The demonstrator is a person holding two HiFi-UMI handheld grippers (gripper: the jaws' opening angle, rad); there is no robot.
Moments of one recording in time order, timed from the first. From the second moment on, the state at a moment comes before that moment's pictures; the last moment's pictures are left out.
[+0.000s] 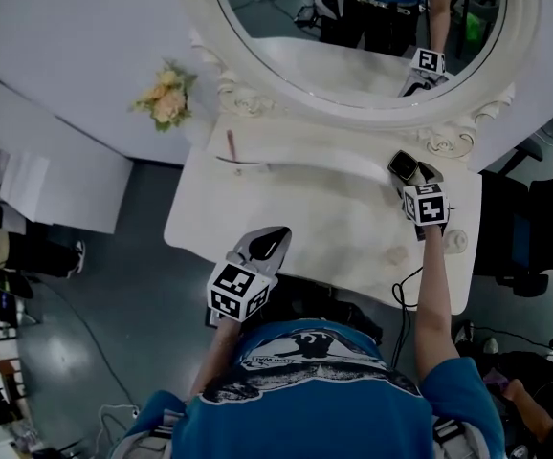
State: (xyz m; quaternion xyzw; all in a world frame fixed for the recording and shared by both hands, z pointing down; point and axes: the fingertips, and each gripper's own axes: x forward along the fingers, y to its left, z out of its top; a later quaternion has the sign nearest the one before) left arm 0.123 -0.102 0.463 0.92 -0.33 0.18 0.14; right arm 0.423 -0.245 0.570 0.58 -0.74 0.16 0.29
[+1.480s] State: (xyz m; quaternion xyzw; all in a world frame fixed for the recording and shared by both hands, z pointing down) left arm -0.047 -0.153 0.464 0.89 -0.39 0.15 0.17; right arm 0.069 -0.199 0.668 0.34 -0.85 0.17 0.37
